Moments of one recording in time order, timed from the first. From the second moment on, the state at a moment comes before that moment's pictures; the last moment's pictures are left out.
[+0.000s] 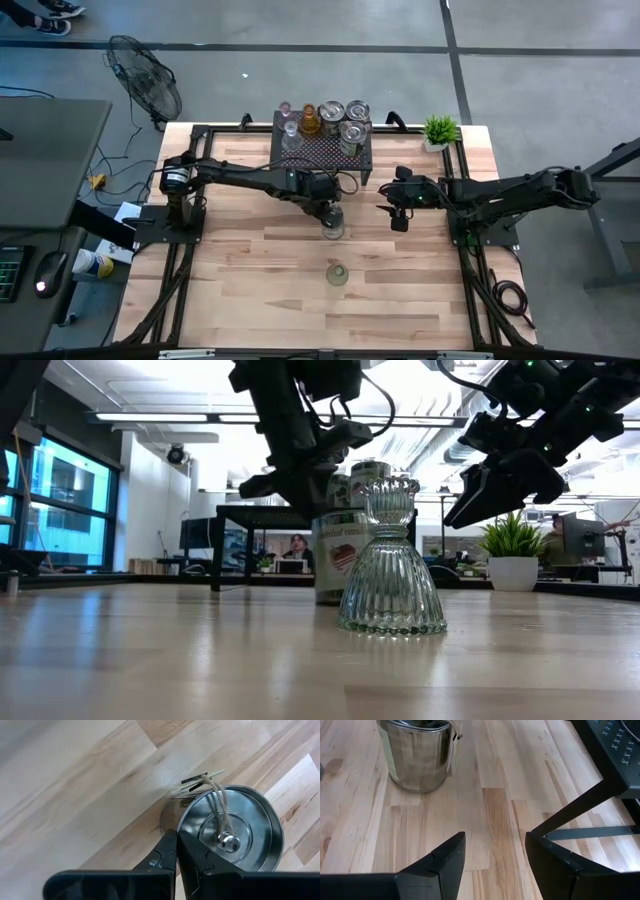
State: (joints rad) left arm 0.04 1.90 1.49 -0.74 -0.07 -0.86; right arm -0.11 1.02 0.43 -0.08 0.15 -0.13
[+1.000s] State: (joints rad) left arm 0.04 1.90 1.53 -0.76 -0.02 -0.87; right arm -0.11 1.02 0.43 -0.09 0.11 -0.14
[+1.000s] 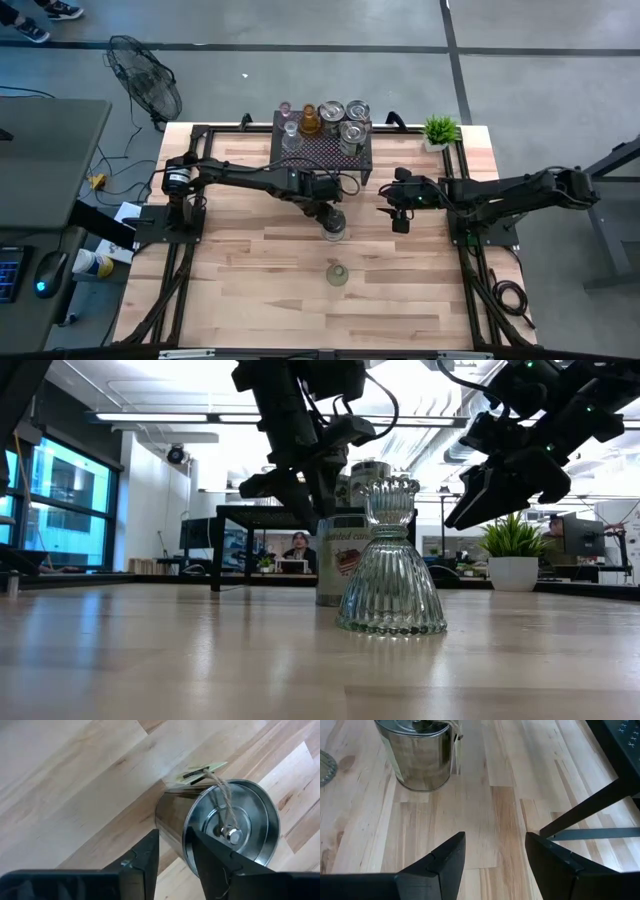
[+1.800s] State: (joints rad) left arm 0.04 1.90 1.62 -0.82 -0.04 -0.85; right arm -0.11 1.02 0.43 -0.09 0.13 -0.14
